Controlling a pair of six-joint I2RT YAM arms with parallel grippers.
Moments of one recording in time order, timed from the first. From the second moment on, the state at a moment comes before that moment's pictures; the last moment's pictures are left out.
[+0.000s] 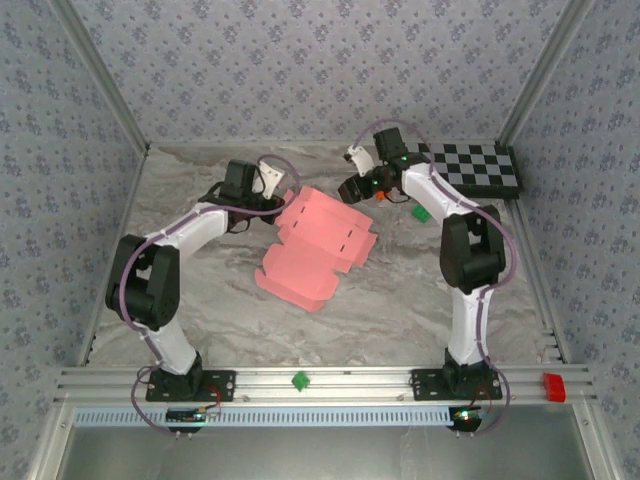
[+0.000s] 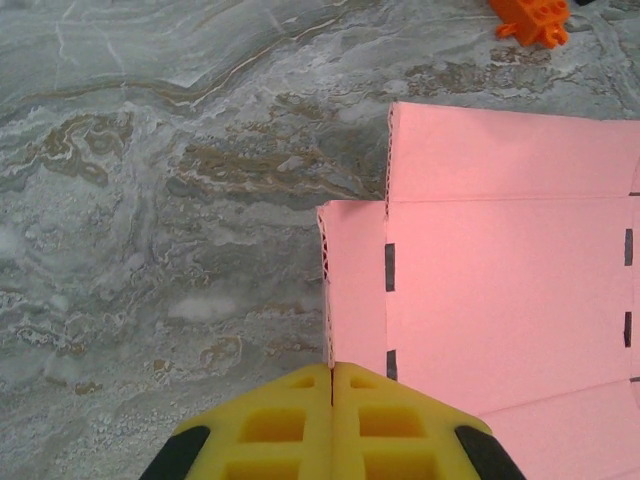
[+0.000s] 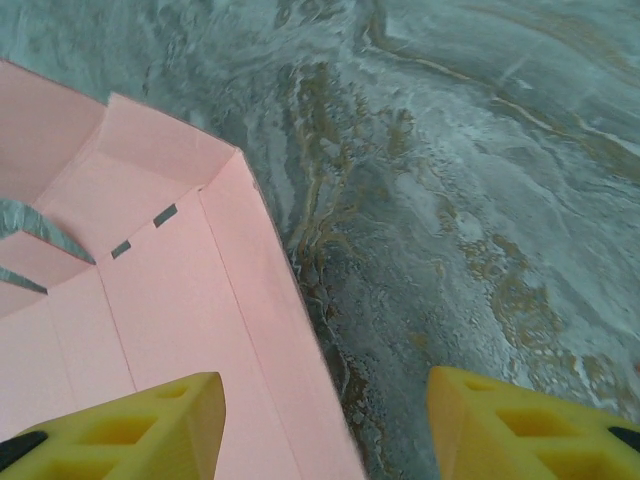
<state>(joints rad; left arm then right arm) -0.36 1.72 1.19 -0.22 0.28 0.10 0.31 2.07 1.74 -0.64 -0.48 -0.27</state>
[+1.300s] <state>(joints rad) -0.36 1.68 1.14 -0.16 0.31 0.14 0.29 2.29 2.02 -1.02 -0.69 -0.58</state>
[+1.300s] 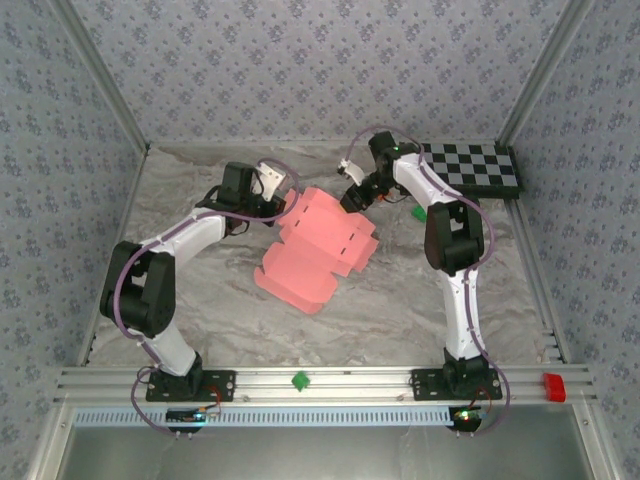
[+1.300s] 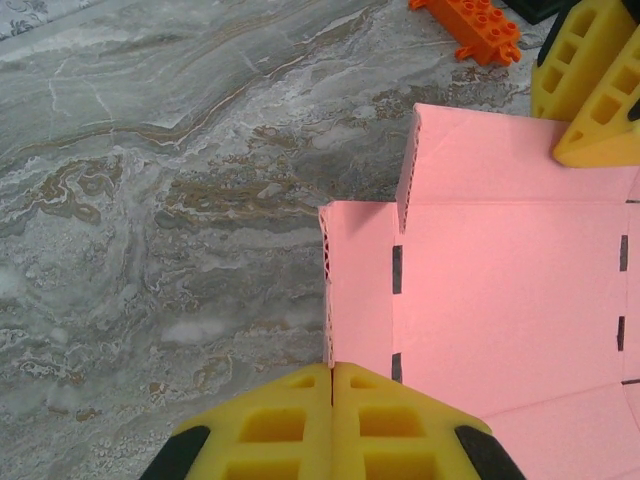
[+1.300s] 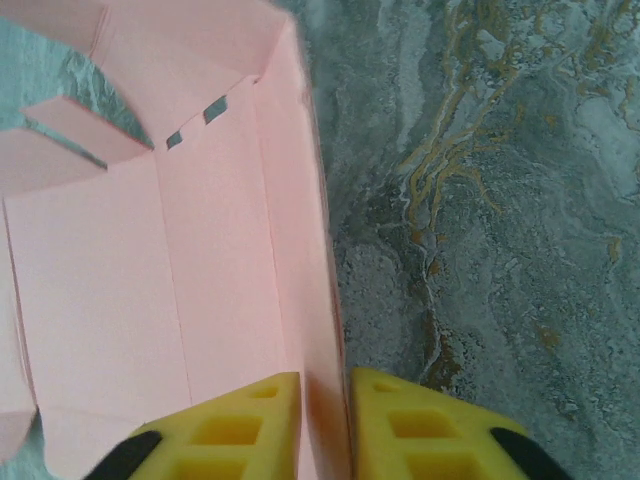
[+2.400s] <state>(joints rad) -0.23 1.46 0.97 -0.14 0.14 -0.21 0.46 2.01 1.71 -0.73 -0.29 -0.86</state>
